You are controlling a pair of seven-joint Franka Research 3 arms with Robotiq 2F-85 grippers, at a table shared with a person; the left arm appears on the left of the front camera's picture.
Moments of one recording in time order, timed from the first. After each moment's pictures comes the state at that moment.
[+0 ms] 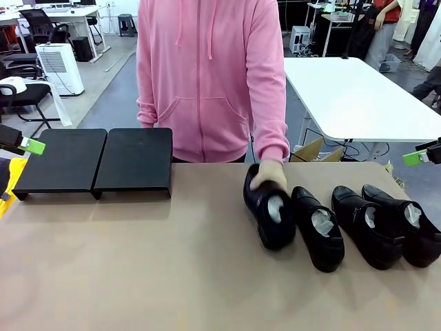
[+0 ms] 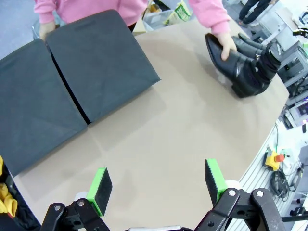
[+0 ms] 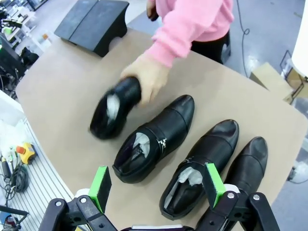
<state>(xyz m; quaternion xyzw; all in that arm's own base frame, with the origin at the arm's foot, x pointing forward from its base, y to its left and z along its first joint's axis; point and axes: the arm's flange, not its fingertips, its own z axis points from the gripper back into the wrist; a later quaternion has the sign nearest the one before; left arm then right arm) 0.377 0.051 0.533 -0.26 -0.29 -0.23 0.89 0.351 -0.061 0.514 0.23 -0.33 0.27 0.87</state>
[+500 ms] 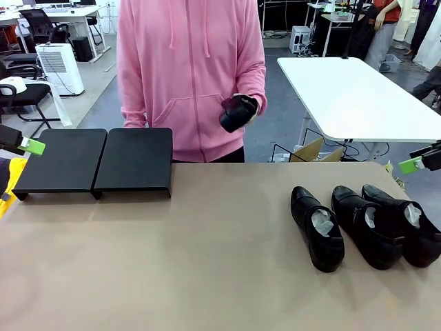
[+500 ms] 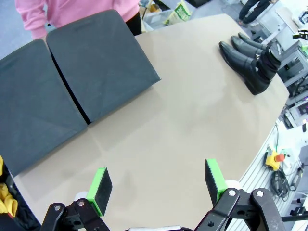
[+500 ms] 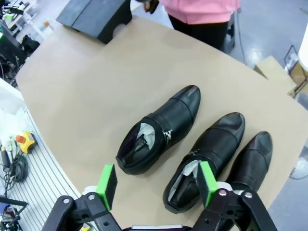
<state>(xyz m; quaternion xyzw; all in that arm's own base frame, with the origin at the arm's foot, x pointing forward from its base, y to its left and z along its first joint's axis) 0.377 0.051 0.533 -0.26 -0.29 -0.23 0.89 0.348 -0.051 0.515 0.22 -0.30 0.29 0.88</state>
